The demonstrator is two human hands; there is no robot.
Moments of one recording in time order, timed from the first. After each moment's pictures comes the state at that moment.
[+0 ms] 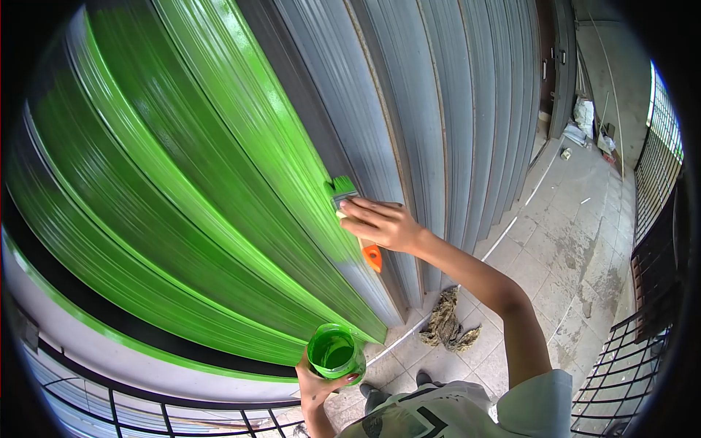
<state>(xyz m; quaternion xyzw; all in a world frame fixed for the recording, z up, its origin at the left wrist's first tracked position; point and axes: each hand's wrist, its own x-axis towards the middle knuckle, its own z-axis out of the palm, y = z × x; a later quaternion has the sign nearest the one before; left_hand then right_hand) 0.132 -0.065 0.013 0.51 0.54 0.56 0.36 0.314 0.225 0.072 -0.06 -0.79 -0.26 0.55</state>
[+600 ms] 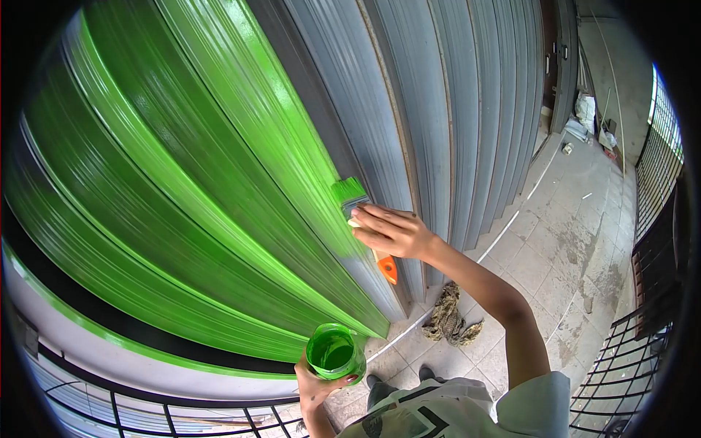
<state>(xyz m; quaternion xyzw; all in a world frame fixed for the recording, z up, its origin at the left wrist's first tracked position) 0.112 -0.067 0.012 0.51 0.56 0.54 0.36 0.309 0.221 0.043 -0.07 -0.78 -0.28 0.55</state>
